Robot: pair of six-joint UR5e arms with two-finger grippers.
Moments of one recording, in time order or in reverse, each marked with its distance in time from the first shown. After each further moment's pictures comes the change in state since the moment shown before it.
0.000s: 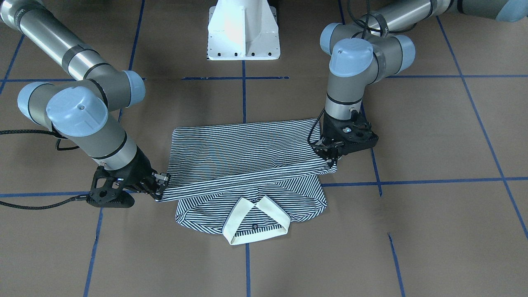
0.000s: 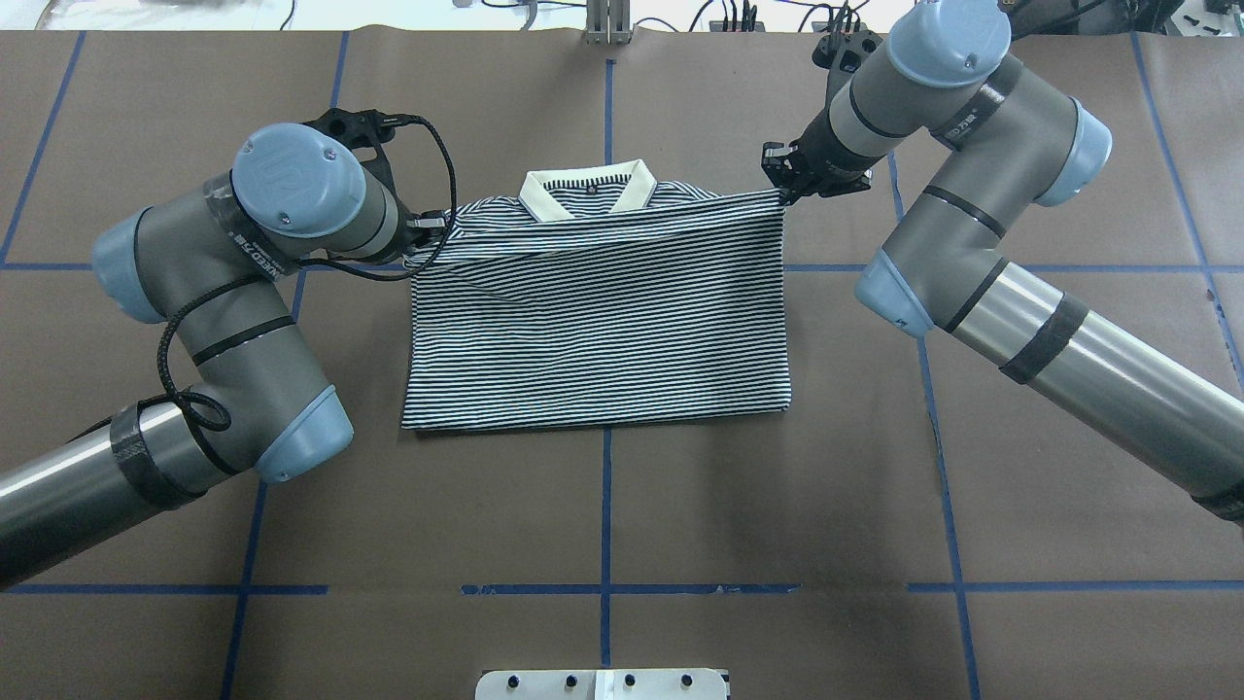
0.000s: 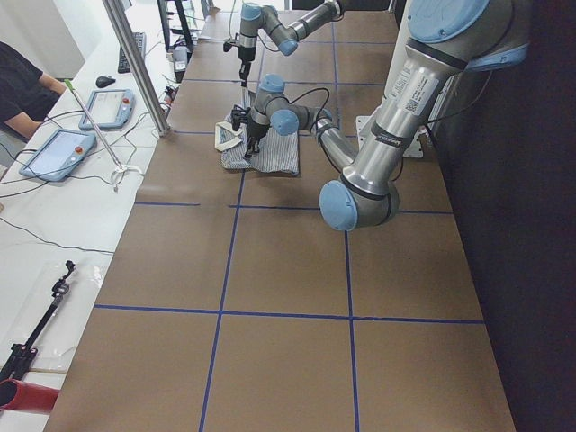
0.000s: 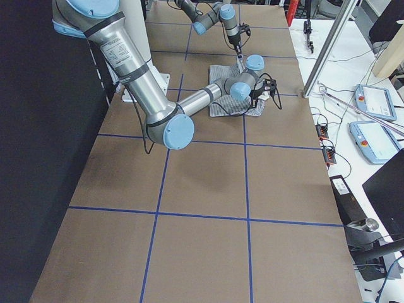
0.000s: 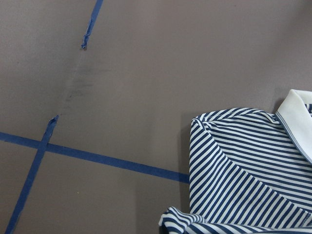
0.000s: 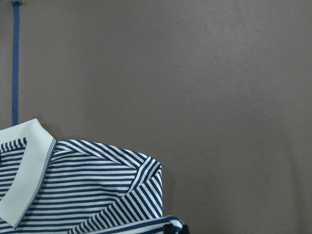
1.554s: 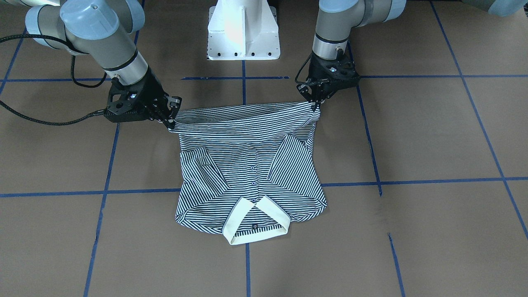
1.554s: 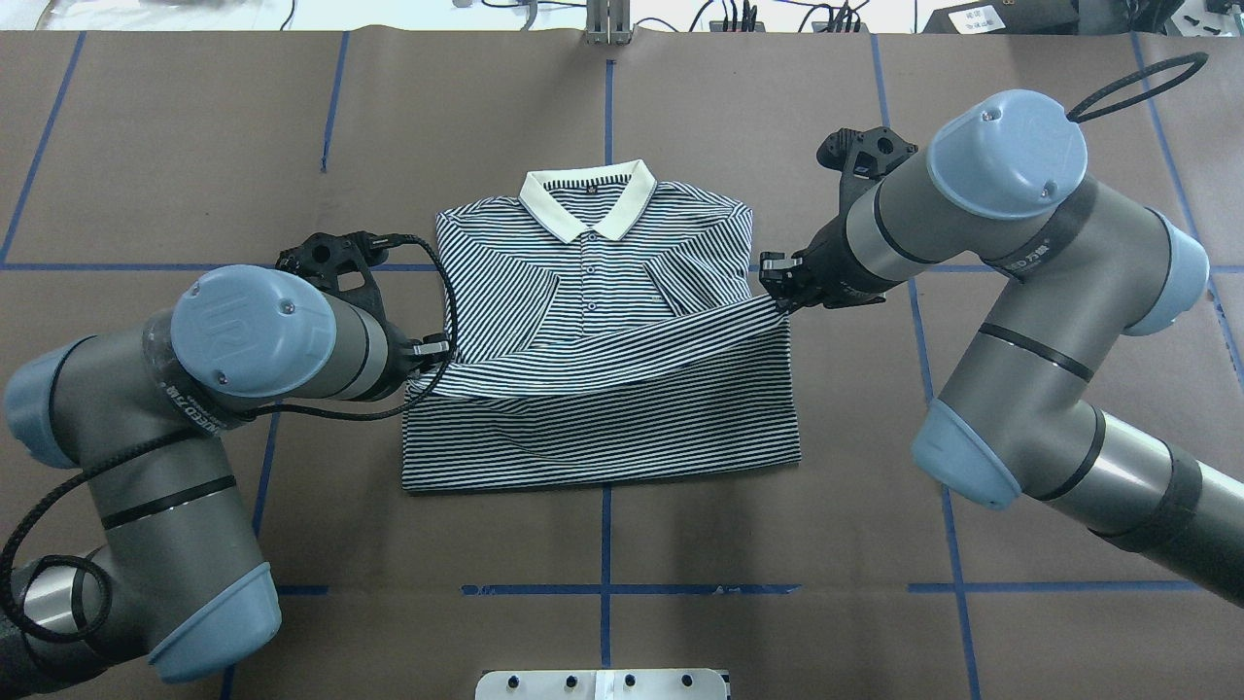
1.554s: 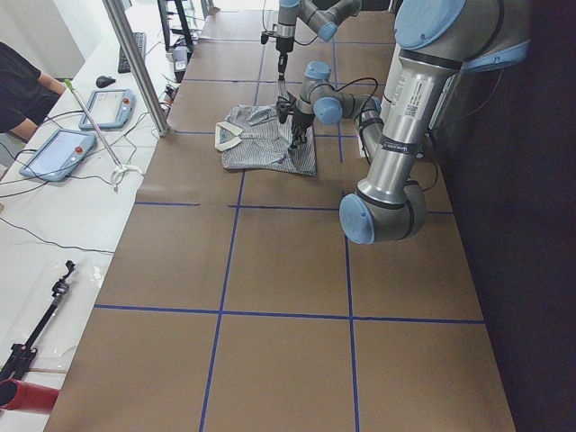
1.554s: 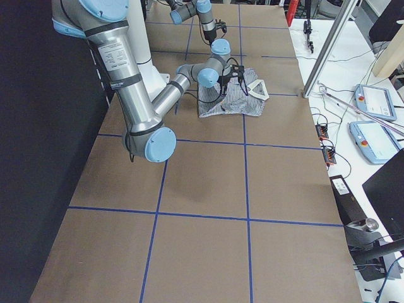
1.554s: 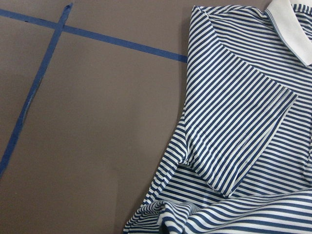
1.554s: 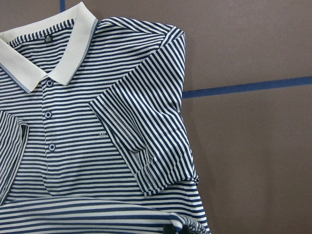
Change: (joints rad) left arm 0.173 0.150 -0.355 0.158 0.002 -0.151; right arm -0.139 -0.209 0.498 -0.223 -0.038 0.083
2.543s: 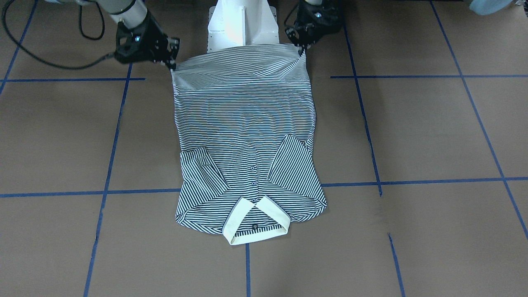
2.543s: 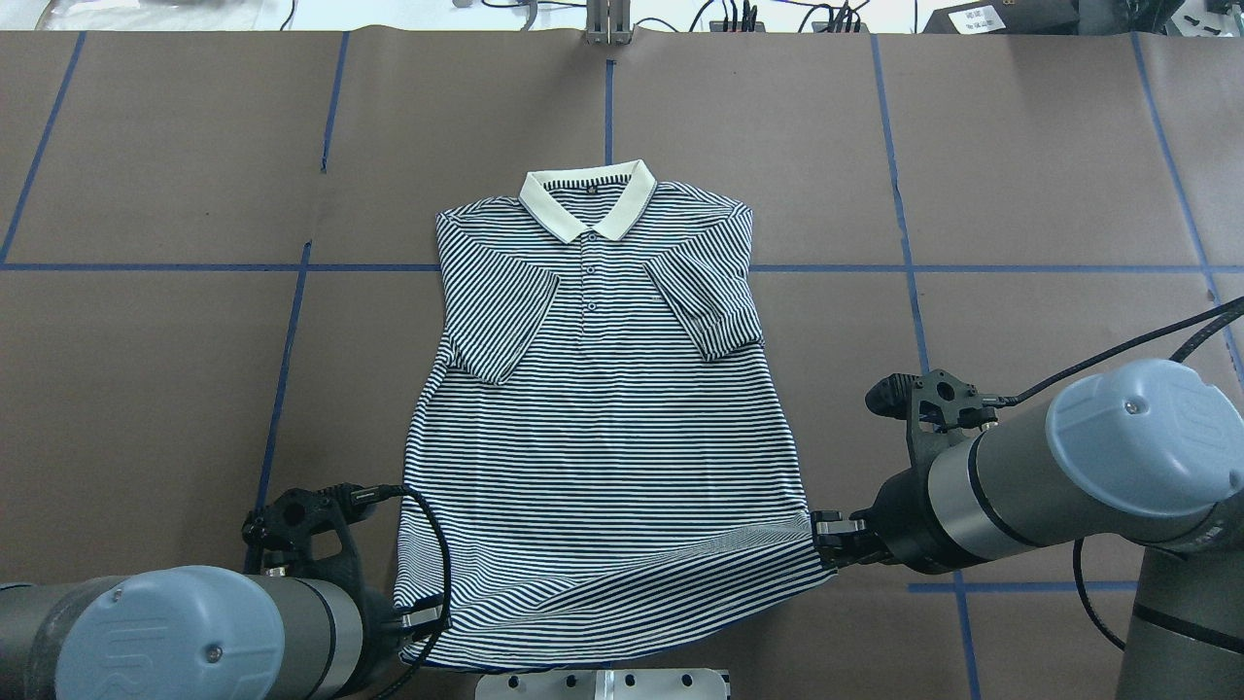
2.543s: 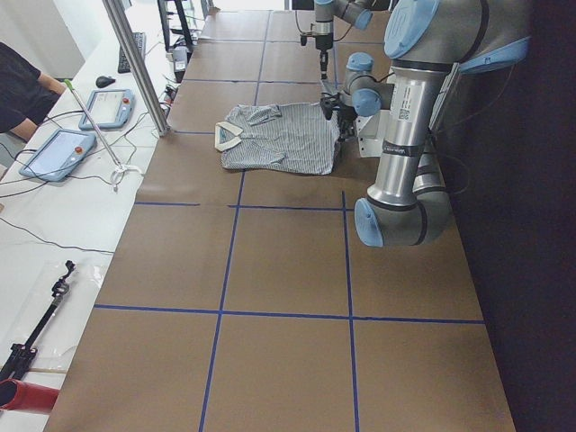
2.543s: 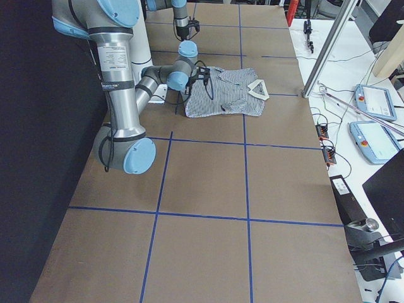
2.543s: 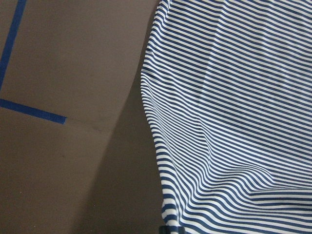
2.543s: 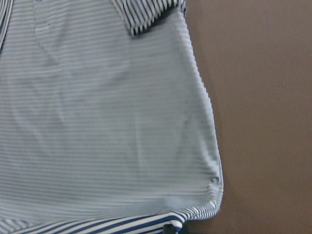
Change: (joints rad) left arm 0.196 0.070 -0.235 0.188 0.034 -0.129; right arm -0.155 -0.188 0.215 -0.006 -0.005 0.087
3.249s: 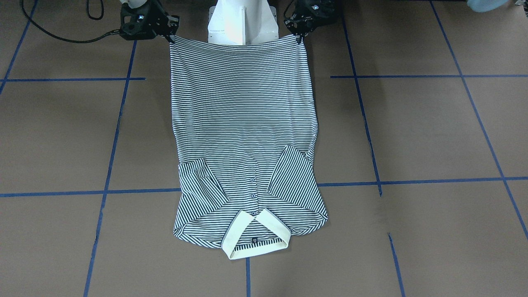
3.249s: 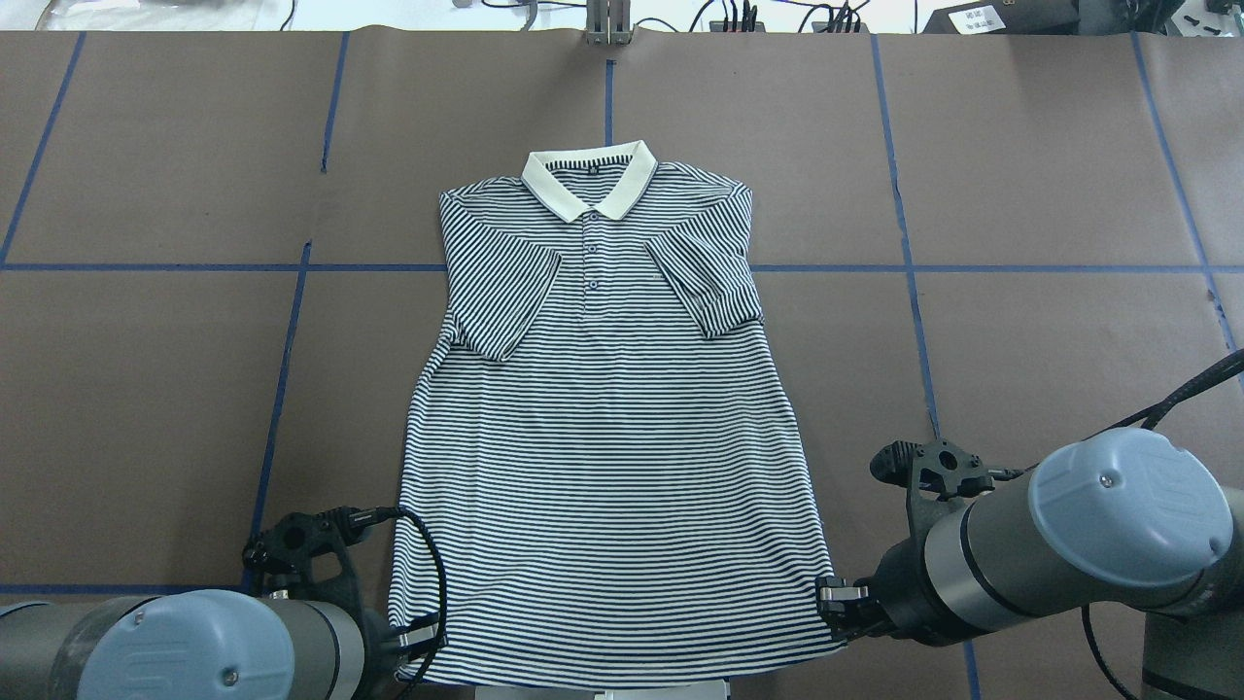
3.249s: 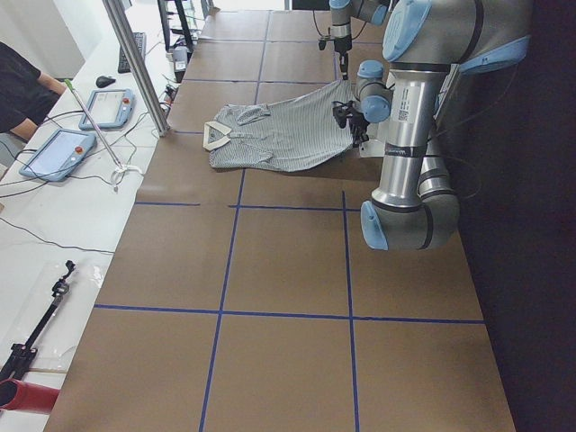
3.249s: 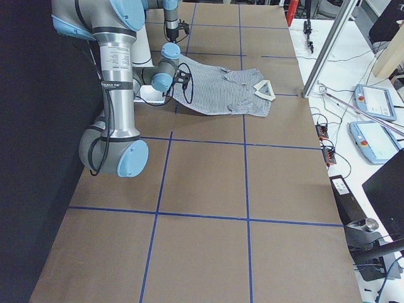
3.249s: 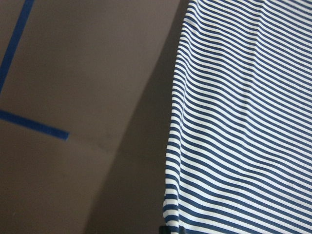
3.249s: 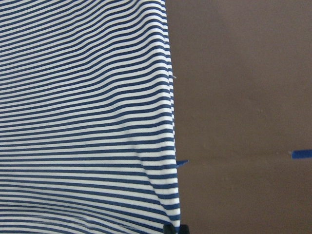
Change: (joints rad) left arm 0.253 0.076 -0.133 0.038 0.006 -0.228; right arm -0.295 -0.206 0.232 -0.009 0.004 0.229
